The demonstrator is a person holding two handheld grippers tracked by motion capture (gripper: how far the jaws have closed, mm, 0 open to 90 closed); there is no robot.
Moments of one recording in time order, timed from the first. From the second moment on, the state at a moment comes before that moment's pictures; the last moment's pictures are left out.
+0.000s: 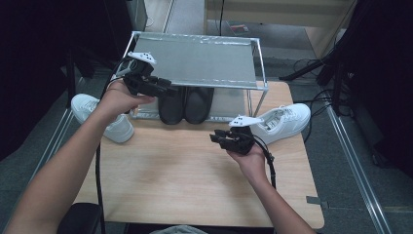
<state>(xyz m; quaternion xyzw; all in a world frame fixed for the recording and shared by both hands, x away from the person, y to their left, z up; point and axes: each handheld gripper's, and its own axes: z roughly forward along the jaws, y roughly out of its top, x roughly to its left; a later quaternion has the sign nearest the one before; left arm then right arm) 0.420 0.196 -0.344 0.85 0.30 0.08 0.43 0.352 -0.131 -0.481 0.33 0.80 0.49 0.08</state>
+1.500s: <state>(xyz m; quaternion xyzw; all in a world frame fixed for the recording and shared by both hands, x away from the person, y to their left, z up) 0.346 0.225 -0.445 0.83 0.35 0.06 0.43 0.316 -0.195 -0.479 0.35 0.79 0.50 0.11</state>
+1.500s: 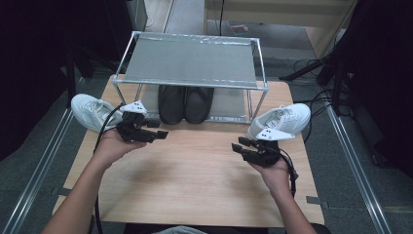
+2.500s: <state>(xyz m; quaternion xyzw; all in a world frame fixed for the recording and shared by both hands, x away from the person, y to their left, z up) 0.336 0.303 -0.446 0.78 0.44 0.10 0.44 0.333 -0.181 -0.482 0.35 0.81 0.47 0.09</state>
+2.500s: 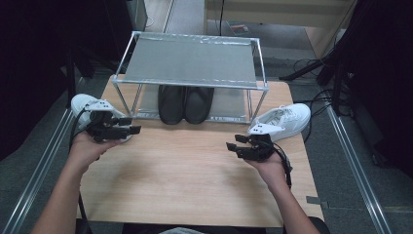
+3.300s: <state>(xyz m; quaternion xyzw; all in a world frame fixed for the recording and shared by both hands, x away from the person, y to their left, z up) 0.346 0.369 -0.459 0.73 0.53 0.14 0.41 0.329 -0.179 -0.485 0.34 0.82 0.45 0.09</state>
